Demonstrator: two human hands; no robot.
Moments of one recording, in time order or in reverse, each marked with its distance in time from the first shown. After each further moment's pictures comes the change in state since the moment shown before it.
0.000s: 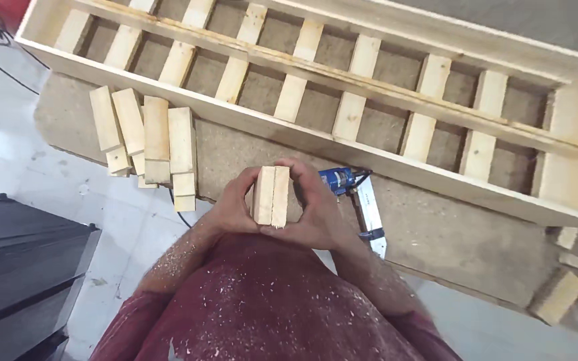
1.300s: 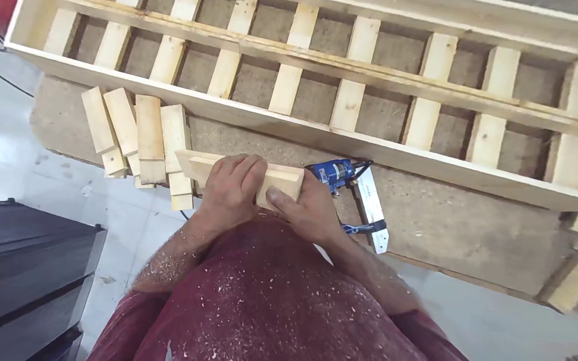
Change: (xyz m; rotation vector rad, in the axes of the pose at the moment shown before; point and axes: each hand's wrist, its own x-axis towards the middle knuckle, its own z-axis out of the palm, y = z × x) left_hand 0.017 0.009 0.009 1.077 -0.012 0.181; right_hand -0.018 0.010 0.003 -0.009 0.172 0.540
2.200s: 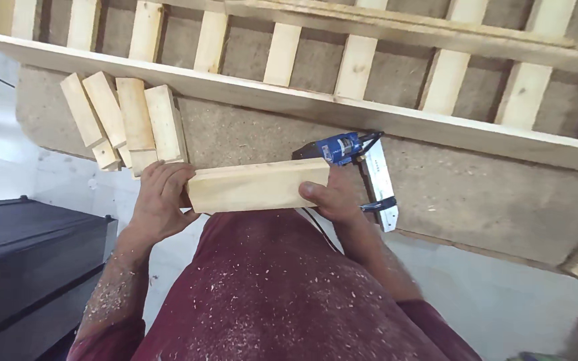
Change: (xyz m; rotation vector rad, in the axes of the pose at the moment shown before) left_hand -0.071 -0.068 -0.070 -0.050 -0.310 -0.088; right_hand -0.004 0.085 -0.025 0.688 -0.149 -0.127
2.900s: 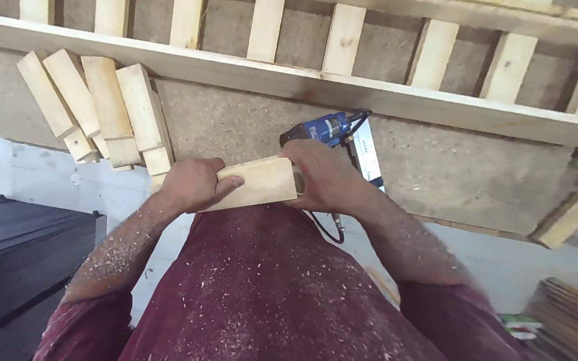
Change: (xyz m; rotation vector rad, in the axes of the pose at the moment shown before) left_hand 0.073 0.051 0.042 -0.051 -0.691 -0.247; right_hand -0.001 -0.030 -0.021 -1.309 -0.384 -0.332
